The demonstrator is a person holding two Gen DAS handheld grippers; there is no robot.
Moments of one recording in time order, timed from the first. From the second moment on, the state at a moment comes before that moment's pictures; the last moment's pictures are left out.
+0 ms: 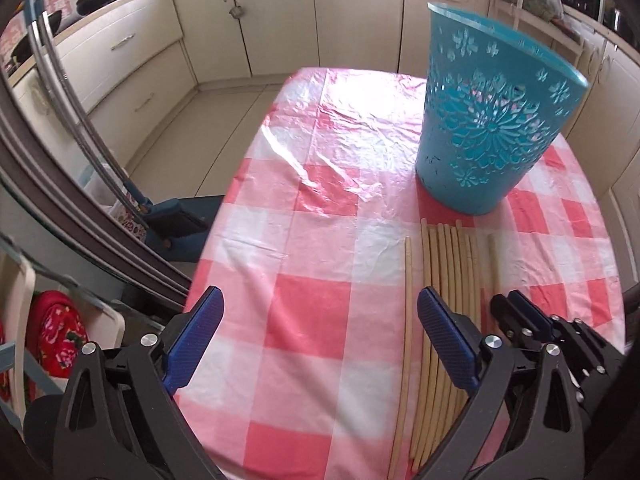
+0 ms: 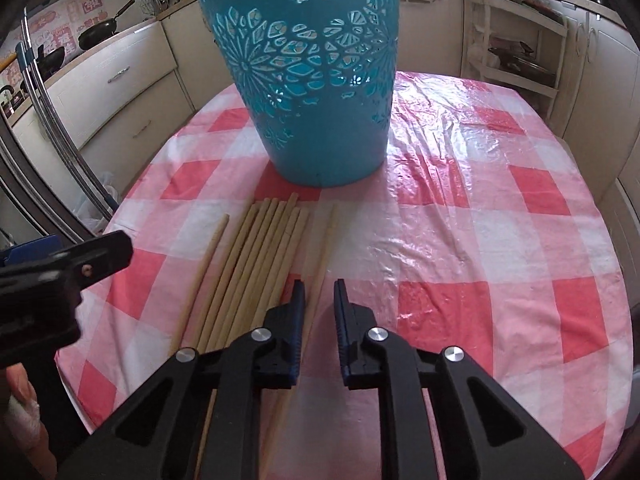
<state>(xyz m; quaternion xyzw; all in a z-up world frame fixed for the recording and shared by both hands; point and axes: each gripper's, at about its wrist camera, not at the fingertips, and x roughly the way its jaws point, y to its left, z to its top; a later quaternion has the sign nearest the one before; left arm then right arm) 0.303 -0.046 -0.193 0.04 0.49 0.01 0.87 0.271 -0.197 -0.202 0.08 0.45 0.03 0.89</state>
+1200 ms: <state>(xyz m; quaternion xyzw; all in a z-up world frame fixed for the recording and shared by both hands) 0.328 -0.082 -0.233 0.08 0.52 -0.03 0.85 0.278 -0.223 -0.205 0.08 0.47 0.08 0.87</state>
